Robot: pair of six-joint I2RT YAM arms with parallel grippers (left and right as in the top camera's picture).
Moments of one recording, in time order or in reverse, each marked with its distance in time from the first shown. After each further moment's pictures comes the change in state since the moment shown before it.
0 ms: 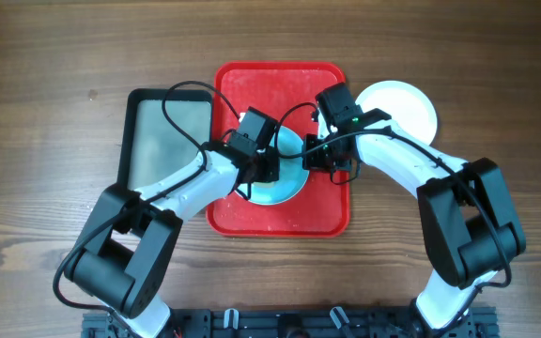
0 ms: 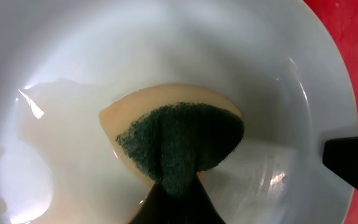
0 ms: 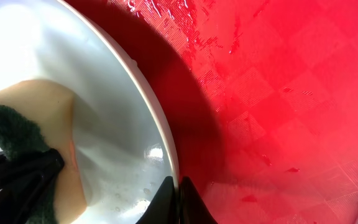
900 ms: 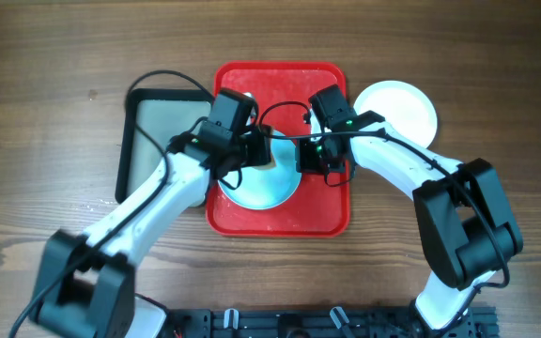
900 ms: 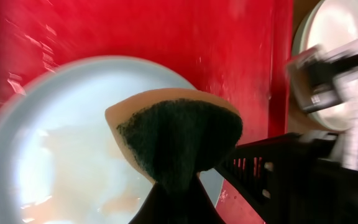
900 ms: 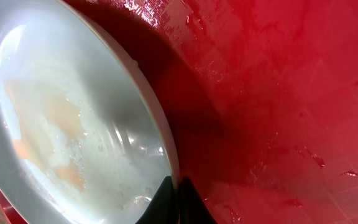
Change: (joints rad) left arm 0.080 -0.196 0.042 -0.088 0.124 -0.087; right arm 0.027 0.002 0.000 0.015 -0.034 0.000
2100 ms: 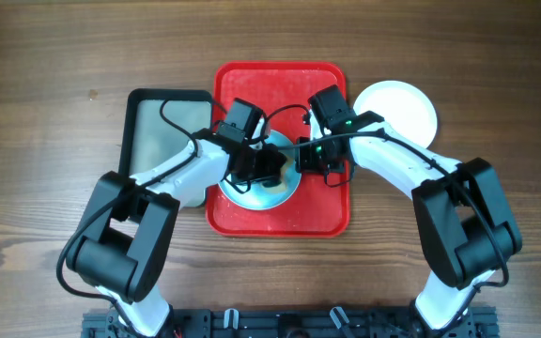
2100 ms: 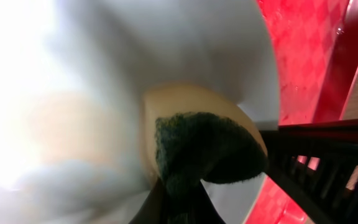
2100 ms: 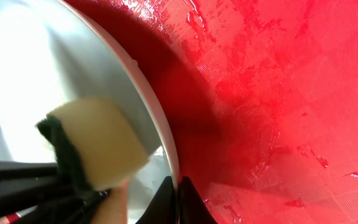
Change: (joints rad) left arm 0.016 0.248 0.000 0.032 0.213 0.021; right arm 0.000 0.004 0.000 0.001 -0.001 0.000
